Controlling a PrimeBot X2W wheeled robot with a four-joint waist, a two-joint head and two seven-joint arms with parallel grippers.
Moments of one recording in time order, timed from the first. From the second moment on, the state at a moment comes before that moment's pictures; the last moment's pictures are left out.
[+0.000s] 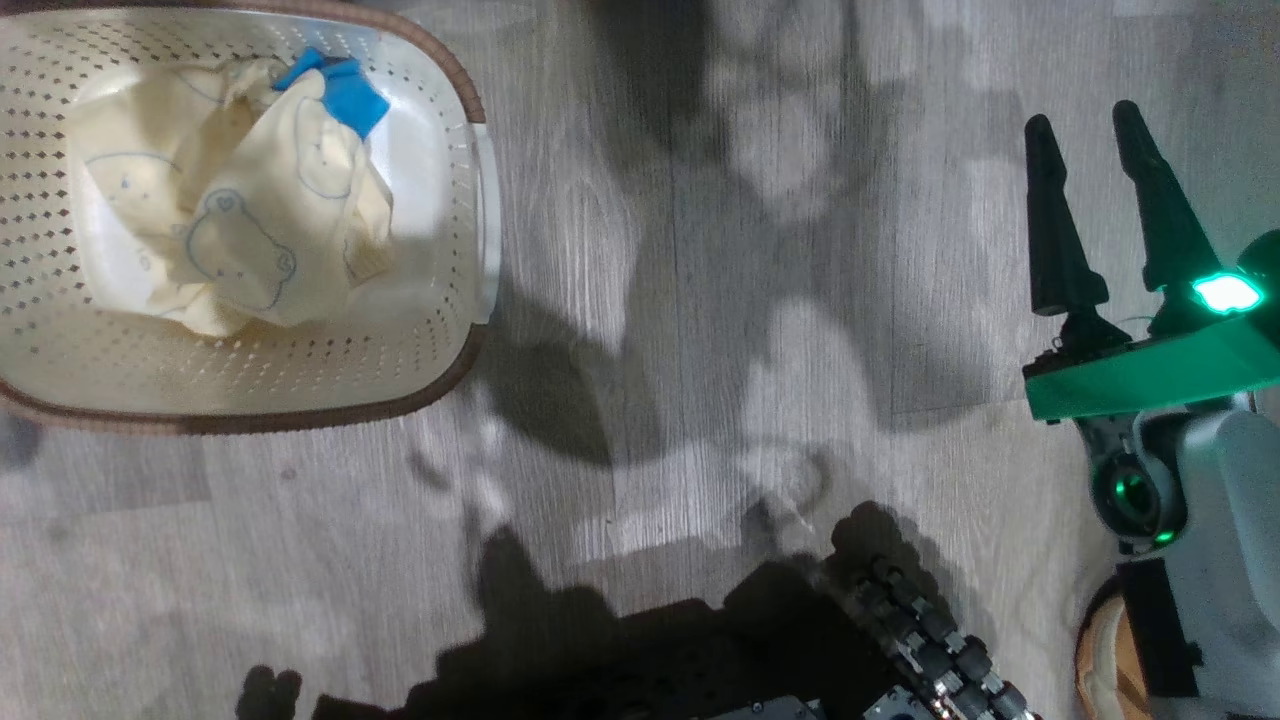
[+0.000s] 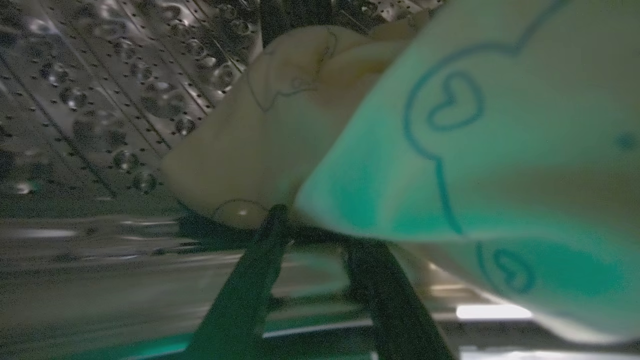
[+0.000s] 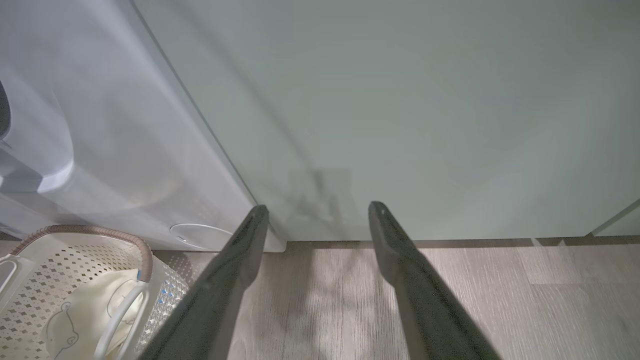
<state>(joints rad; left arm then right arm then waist) -1.80 0.39 -0.49 1.18 -0.53 -0.10 0.46 -0.48 -0.05 0.16 0.18 0.34 0.13 -0.25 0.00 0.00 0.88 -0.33</state>
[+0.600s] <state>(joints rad) -1.62 0.39 -0.52 1.13 -0.61 -0.13 0.23 -0.44 -0.05 0.11 0.20 0.32 0.13 -0.25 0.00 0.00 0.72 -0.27</state>
